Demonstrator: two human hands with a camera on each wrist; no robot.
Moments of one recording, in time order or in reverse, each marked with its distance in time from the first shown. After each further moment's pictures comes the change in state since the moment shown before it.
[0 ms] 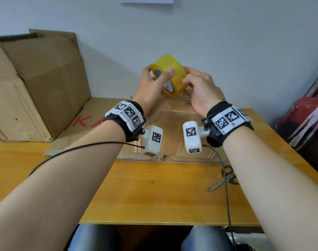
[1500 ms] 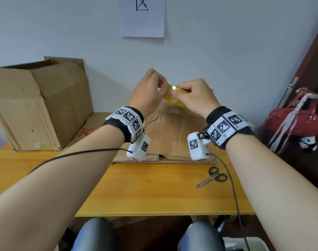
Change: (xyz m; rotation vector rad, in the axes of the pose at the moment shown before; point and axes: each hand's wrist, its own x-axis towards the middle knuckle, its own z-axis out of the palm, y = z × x) left_hand -0.049 0.063 -0.001 0.685 0.046 0.622; right_hand -0.064 -0.070 -0.012 -0.872 0.024 -0.241
